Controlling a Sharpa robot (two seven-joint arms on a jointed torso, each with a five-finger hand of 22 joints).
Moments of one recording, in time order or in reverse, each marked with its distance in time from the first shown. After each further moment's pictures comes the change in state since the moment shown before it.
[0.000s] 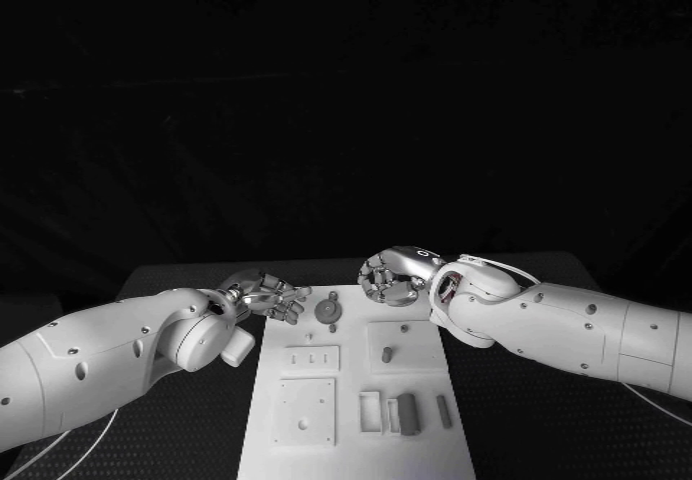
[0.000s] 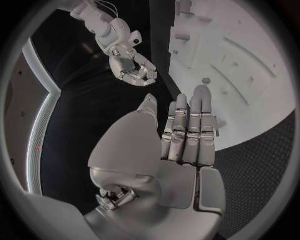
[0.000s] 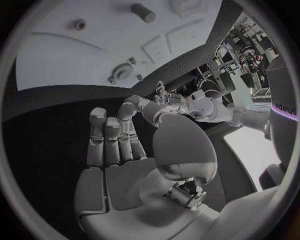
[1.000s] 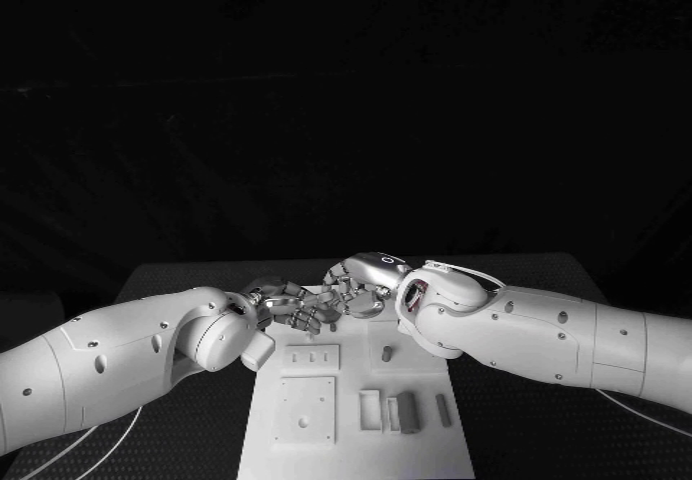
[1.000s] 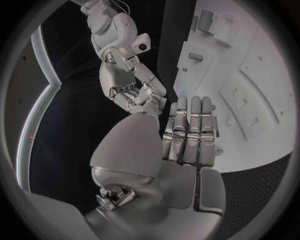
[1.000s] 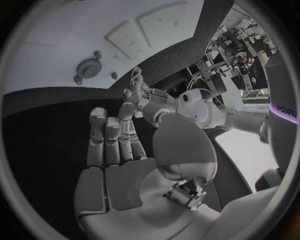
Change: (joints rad) left arm 0.000 0.017 -0.001 0.053 0.096 0.030 -0.056; left_hand 0.006 0.018 -0.022 0.000 0.000 -0.014 0.014 -0.012 -0.008 -0.015 0.015 -0.019 -0.001 -0.006 0.005 -0.017 0.009 -0.005 -0.011 0.004 -0.005 0.009; right arm 0.000 0.093 -0.002 0.056 -0.037 0.006 -0.054; right_hand 0.000 0.000 0.005 -0.006 0.000 0.005 -0.005 -0.004 0.005 0.005 -0.005 0.000 -0.002 0.009 -0.002 0.000 0.002 0.000 0.005 -0.002 0.000 0.000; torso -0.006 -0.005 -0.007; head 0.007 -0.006
